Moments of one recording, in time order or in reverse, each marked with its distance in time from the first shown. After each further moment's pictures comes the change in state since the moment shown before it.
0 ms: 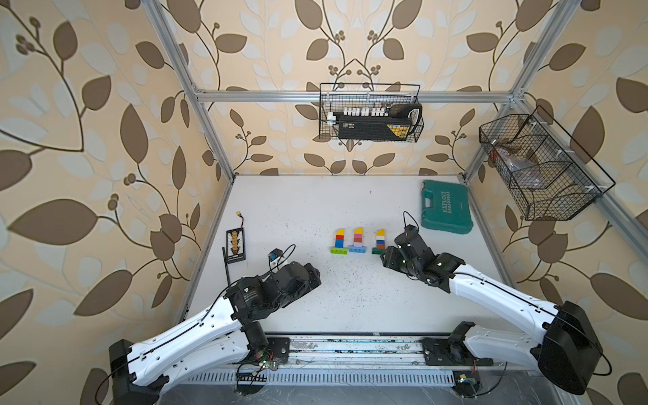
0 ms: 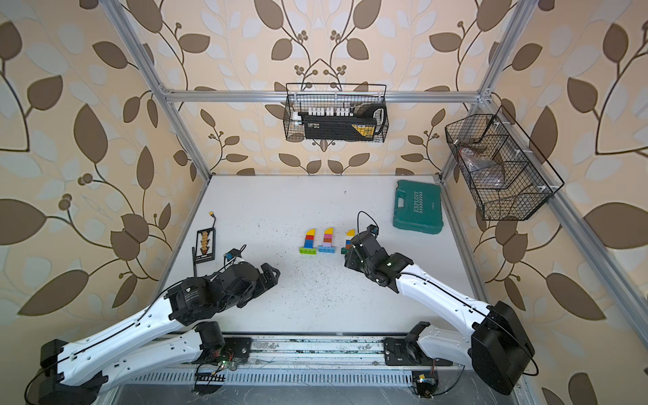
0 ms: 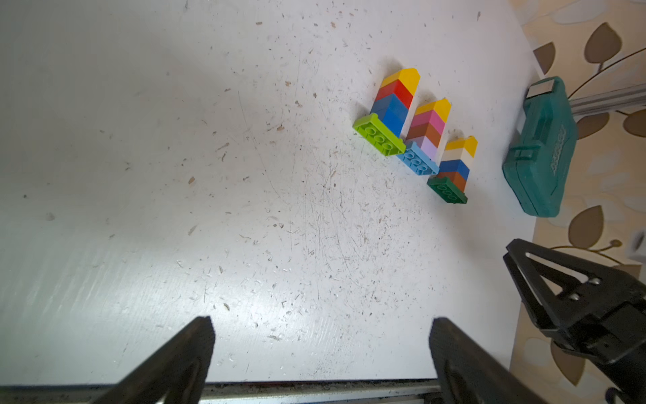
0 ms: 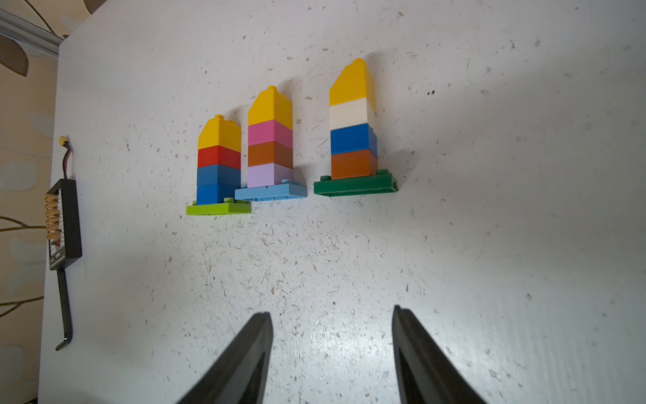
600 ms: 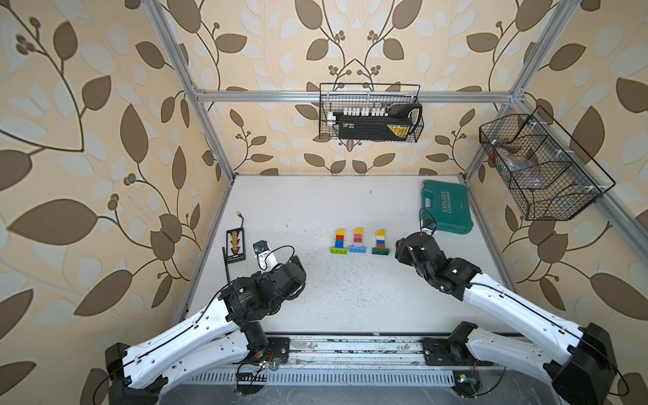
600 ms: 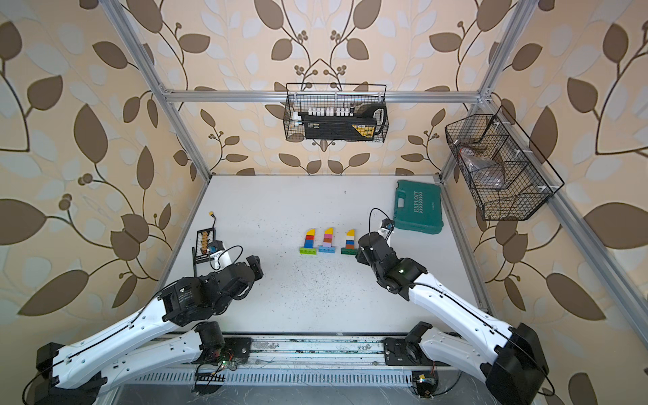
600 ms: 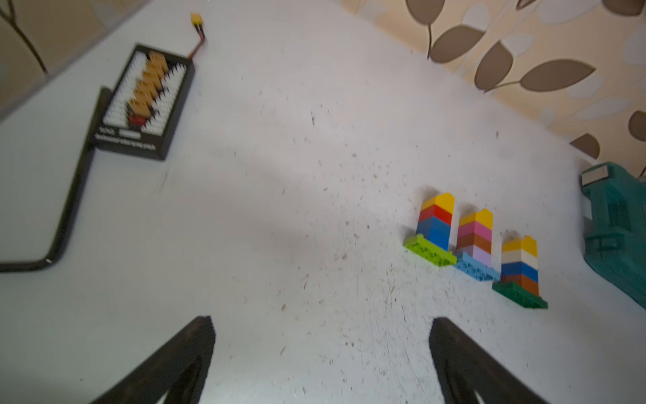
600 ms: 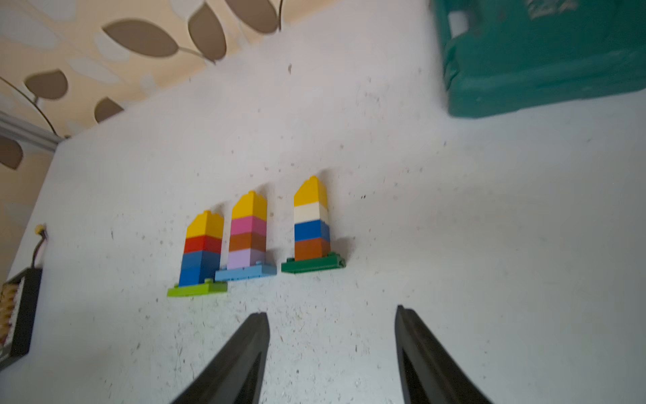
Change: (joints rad) left arm 0.008 0.037 0.094 -0.098 -0.513 0.234; right arm 0.008 -0.225 -0.023 0.016 0.404 -0.096
